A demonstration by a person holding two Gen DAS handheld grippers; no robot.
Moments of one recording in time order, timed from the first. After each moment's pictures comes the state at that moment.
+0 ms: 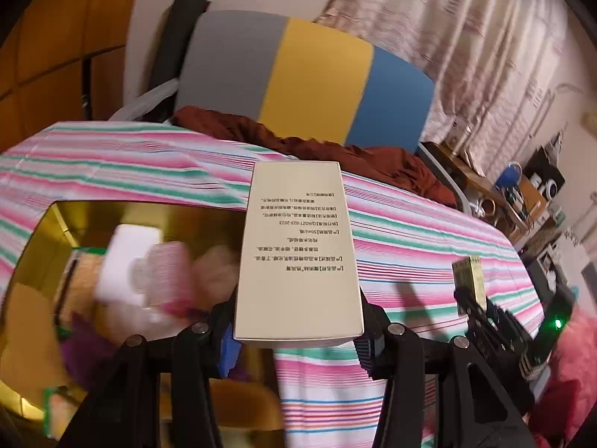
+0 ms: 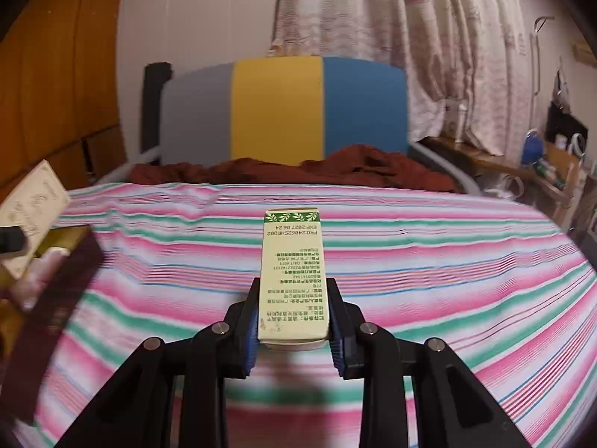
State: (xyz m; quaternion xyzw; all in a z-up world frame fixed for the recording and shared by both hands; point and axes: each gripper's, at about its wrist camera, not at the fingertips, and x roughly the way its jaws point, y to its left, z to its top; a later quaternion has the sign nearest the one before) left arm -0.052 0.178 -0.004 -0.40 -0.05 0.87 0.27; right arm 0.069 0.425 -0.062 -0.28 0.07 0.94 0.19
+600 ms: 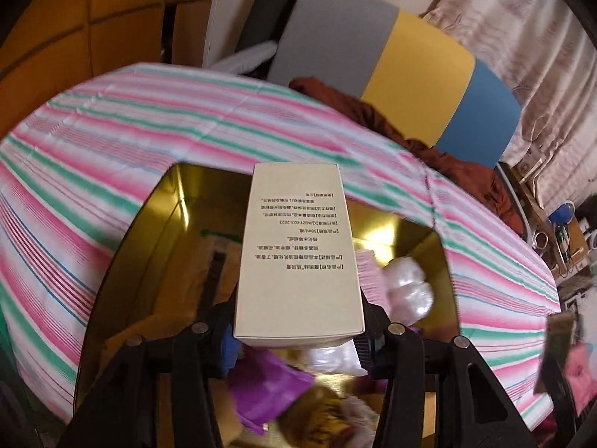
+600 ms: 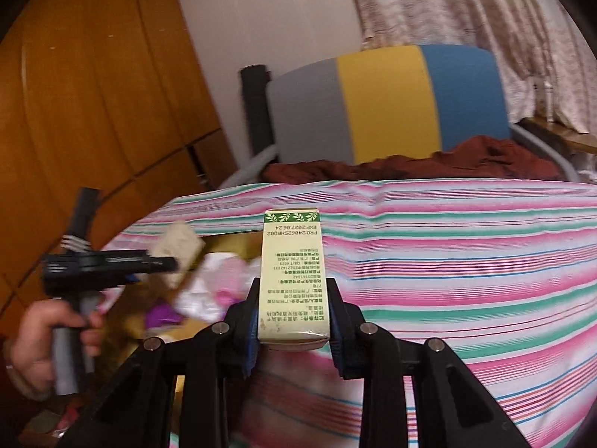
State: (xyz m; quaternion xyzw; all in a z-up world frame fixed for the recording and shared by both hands) left arm -0.133 0.053 -0.046 -0.48 -0.08 0.86 0.15; right arm 0.056 0.303 -0.018 -0.28 0.15 0.95 -0.01
